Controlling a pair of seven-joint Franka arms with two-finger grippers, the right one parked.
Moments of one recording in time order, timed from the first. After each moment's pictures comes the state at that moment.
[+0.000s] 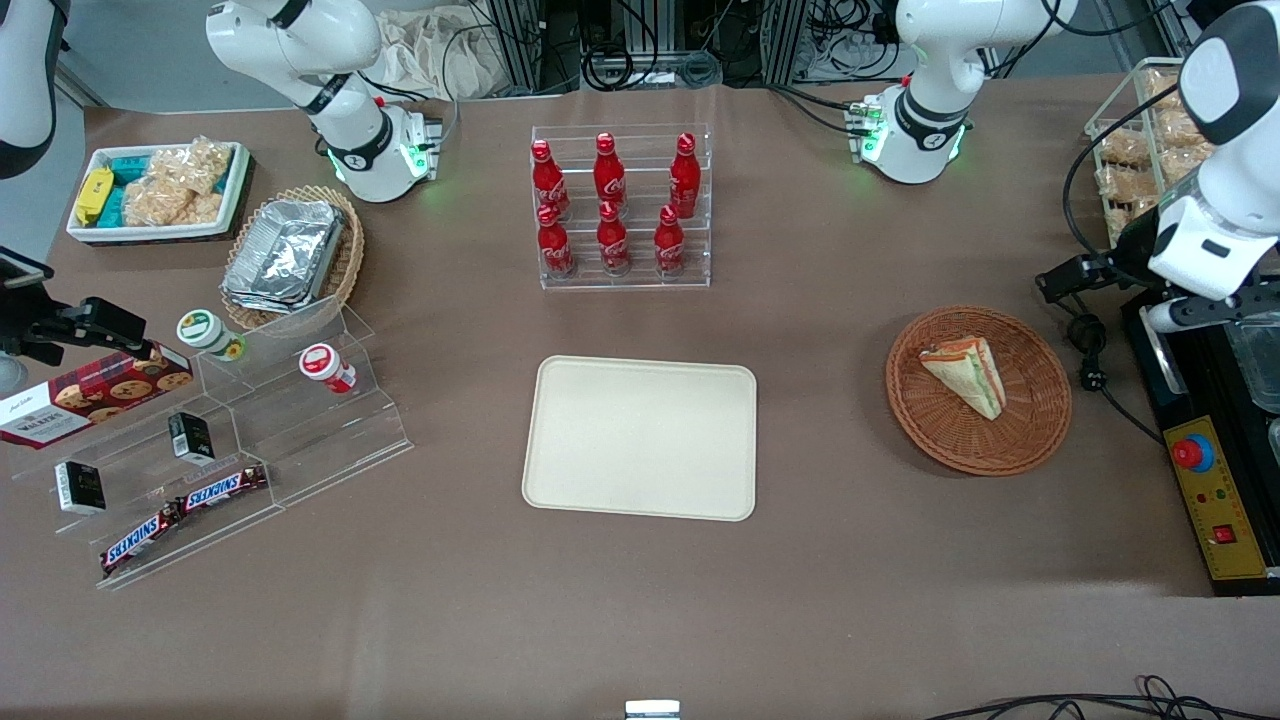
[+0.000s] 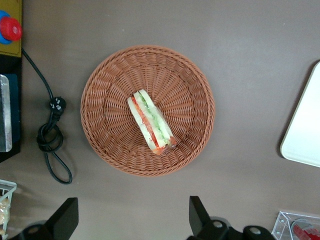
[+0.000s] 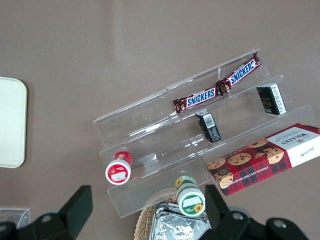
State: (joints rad) arm 0.03 -0.14 0.01 -2.04 -0.04 1.85 -0.14
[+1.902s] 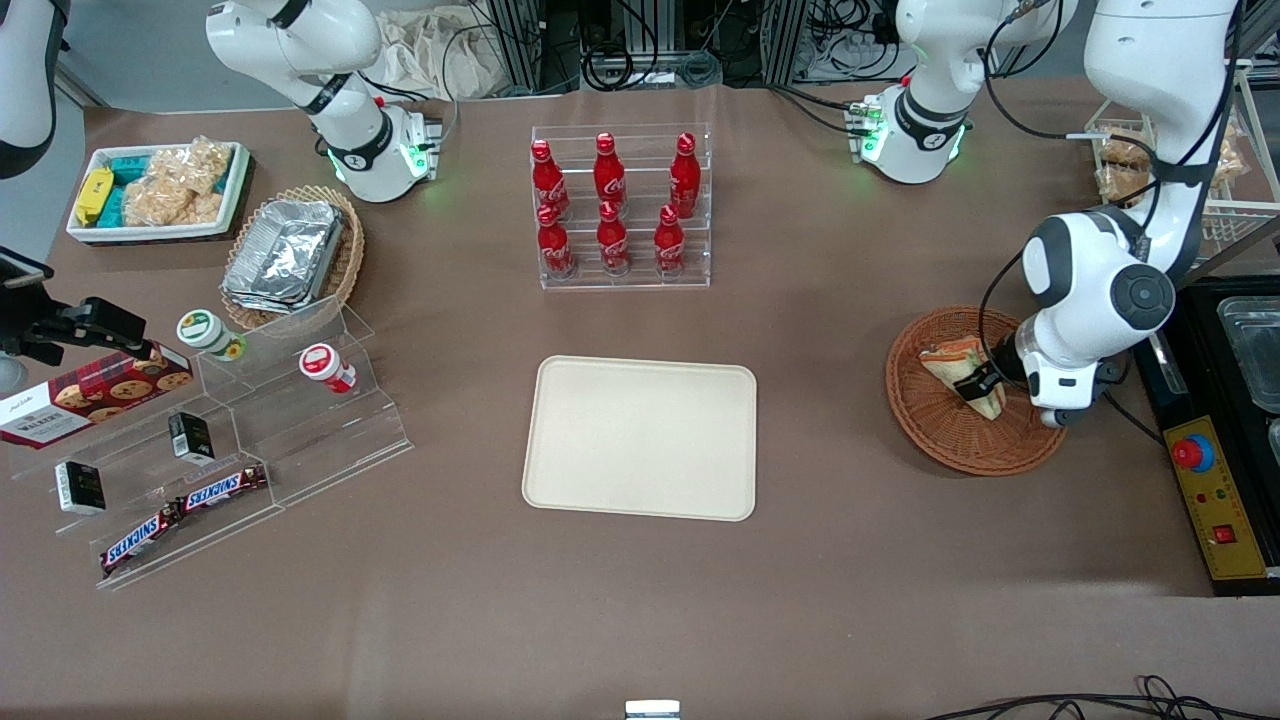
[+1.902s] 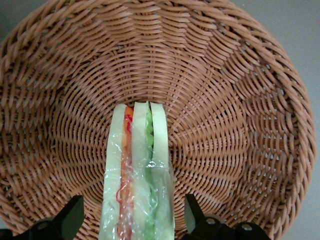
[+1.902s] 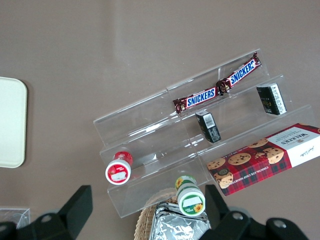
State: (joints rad) arm 0.03 0.23 0.00 -2.30 -0.04 2.46 -0.65
